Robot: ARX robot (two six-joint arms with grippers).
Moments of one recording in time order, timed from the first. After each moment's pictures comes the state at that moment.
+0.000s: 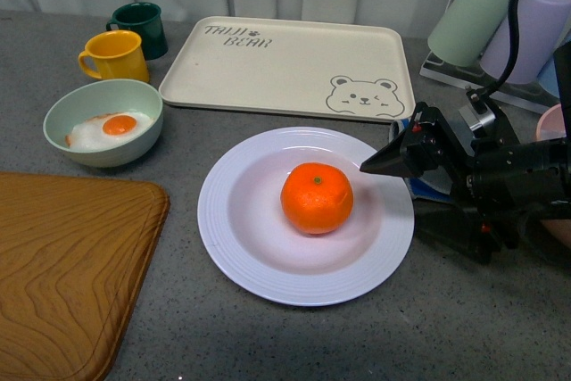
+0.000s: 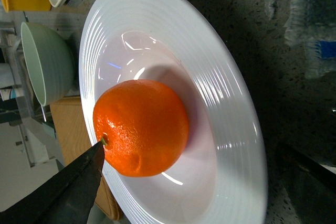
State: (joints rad) left arm 0.00 0.00 0.02 0.00 0.00 0.00; right arm 0.16 2.12 0.83 0.40 -0.65 0.75
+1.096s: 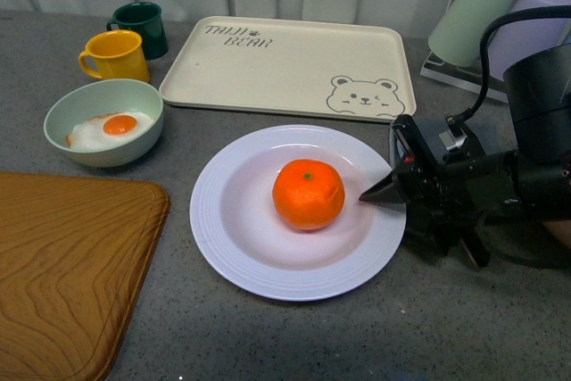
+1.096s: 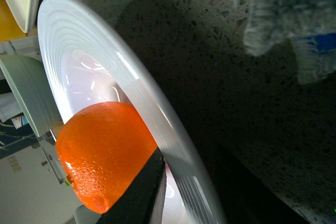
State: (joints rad) left arm 0.00 0.00 0.02 0.00 0.00 0.00; right arm 0.20 2.22 0.91 0.37 -0.62 0.93
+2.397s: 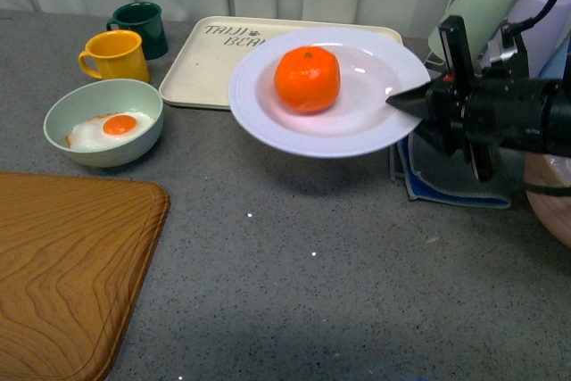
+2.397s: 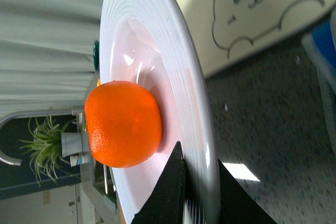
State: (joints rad) left arm 0.00 0.00 0.02 0.00 0.00 0.00; right arm 0.14 2.20 0.95 0.79 -0.56 1.06
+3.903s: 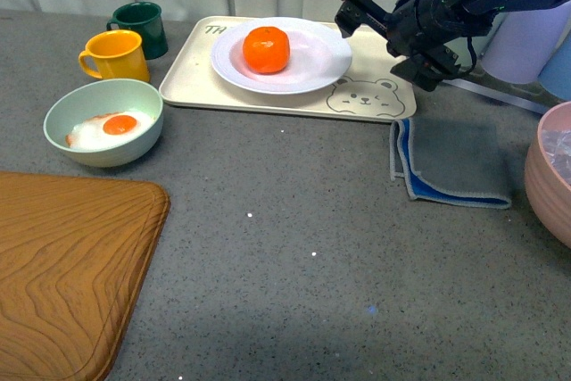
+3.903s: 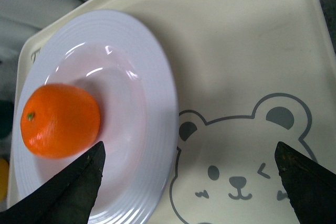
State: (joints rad) left arm 0.00 0.00 0.02 0.00 0.00 0.00; right arm 0.23 2.52 1.81 0.04 -0.13 0.61
